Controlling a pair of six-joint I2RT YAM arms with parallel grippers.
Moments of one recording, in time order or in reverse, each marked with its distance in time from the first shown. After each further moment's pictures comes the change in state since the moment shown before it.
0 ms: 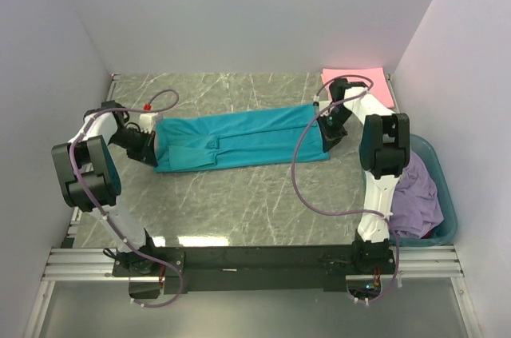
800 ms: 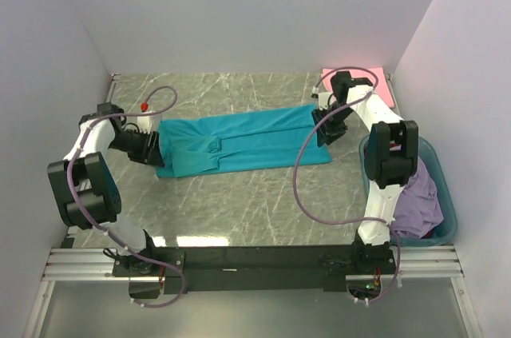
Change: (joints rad) left arm -0.002 -0.149 -0.069 -0.014 0.089 -0.056; right arm 0.023 -0.124 -0.040 0.008 -0.034 -0.014
